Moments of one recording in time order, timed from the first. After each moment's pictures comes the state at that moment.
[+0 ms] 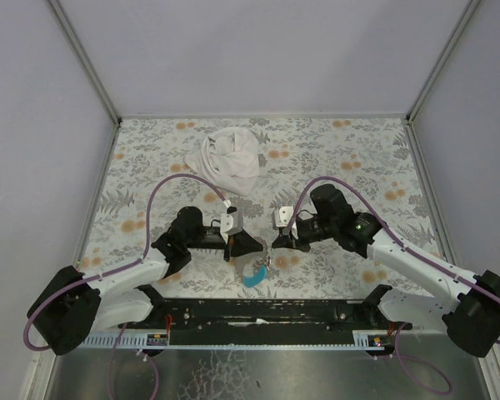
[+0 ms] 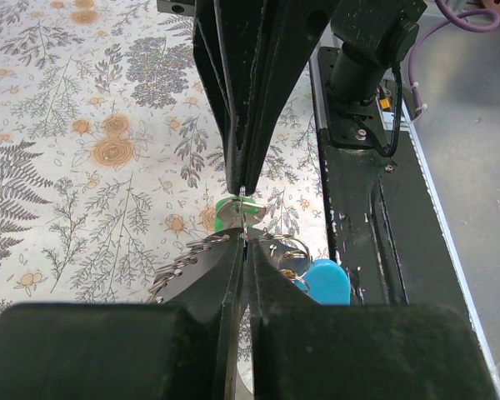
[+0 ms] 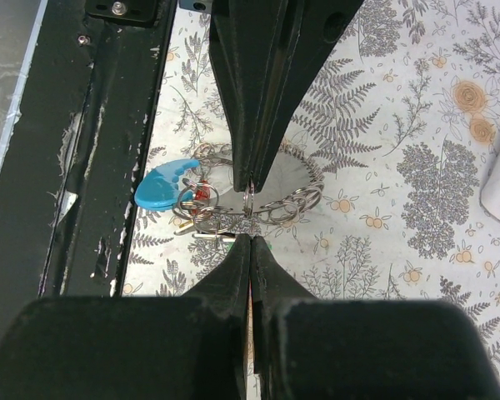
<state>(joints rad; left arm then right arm) -0.71 1.10 0.38 0.58 0.85 0.01 0.74 1.09 0.77 -0.35 -0.75 -0.62</state>
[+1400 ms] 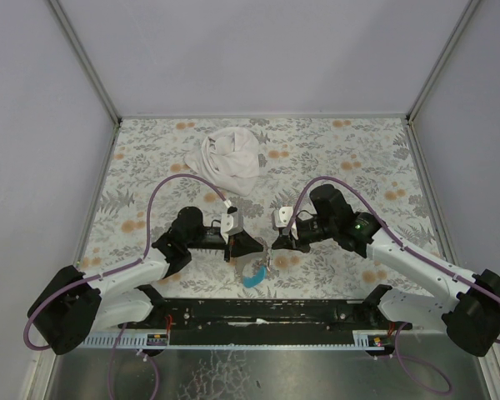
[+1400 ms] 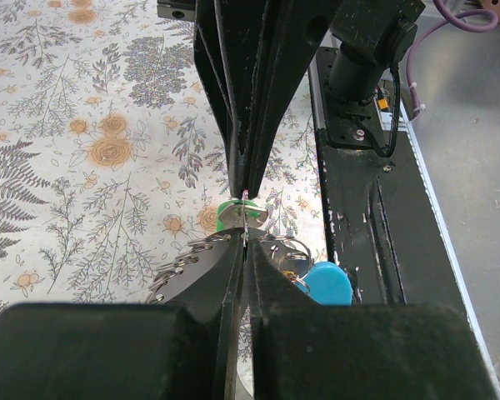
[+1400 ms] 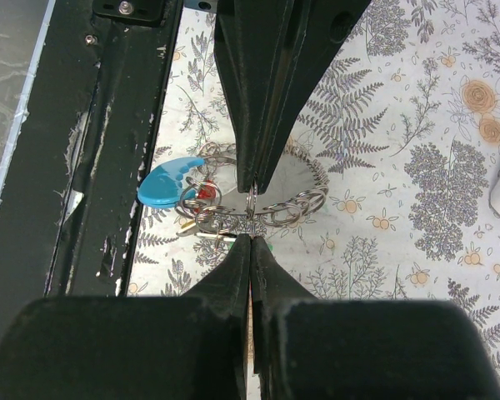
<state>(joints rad) -0.71 1.10 0.38 0.58 0.85 0.00 0.74 1.10 0.77 -0.35 -0.77 -0.61</state>
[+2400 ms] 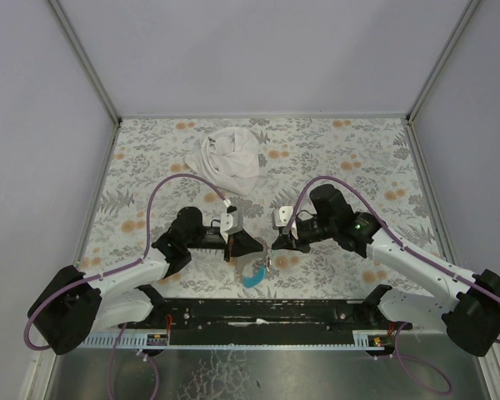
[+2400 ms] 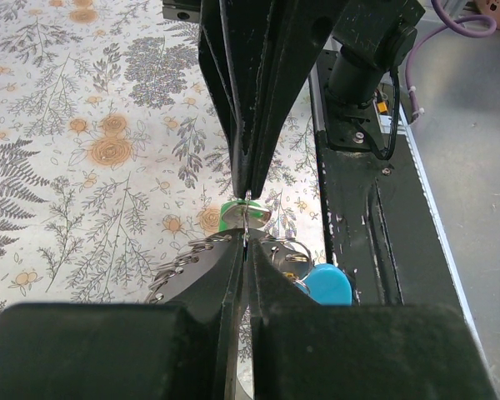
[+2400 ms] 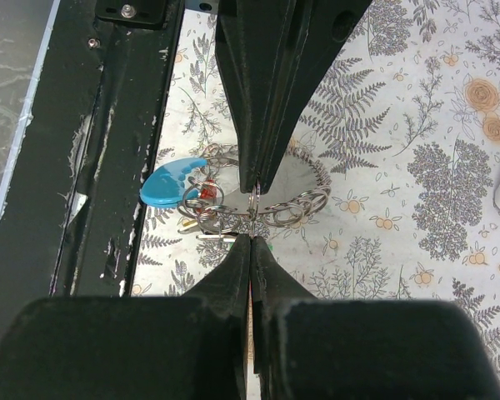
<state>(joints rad) -0.71 1.11 0.38 0.59 0.85 -0.01 0.74 1.10 0.77 -0.35 -0.77 -0.60</state>
